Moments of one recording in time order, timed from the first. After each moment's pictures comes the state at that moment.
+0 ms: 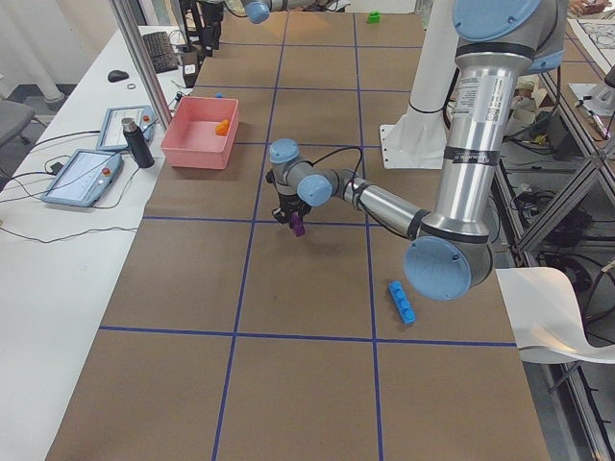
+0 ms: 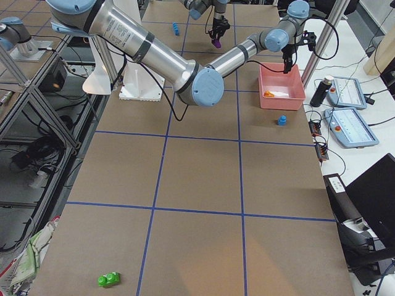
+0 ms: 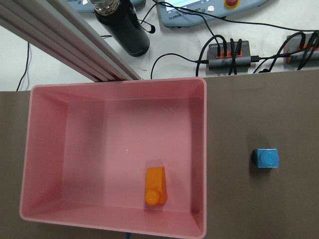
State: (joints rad) left arm -0.85 -1.71 -1.83 -1.77 -2.17 0.12; right arm 1.10 -0.52 1.12 -1.41 2.28 0.86
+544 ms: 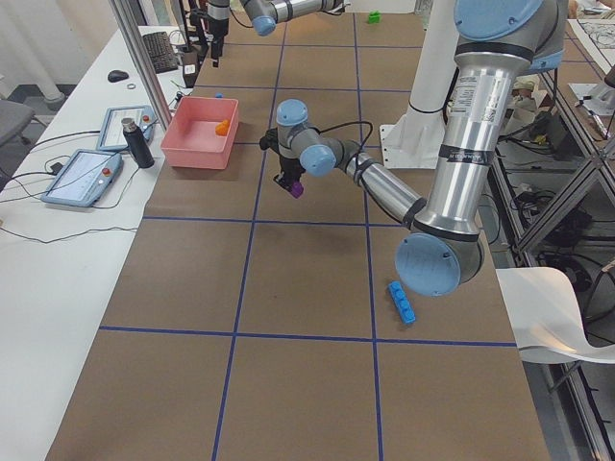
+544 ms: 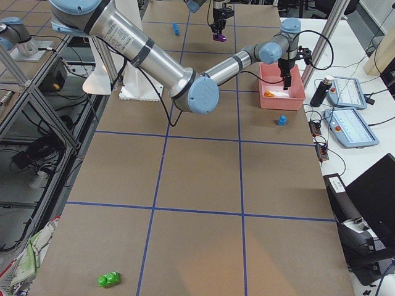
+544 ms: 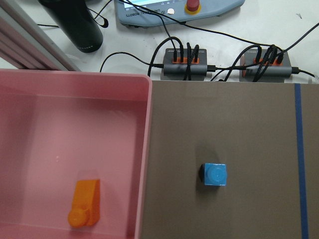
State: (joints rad) left arm -0.86 -1.79 -1.96 -1.78 -2.17 -0.36; right arm 1.05 -0.59 1.08 -1.35 2.09 0.79
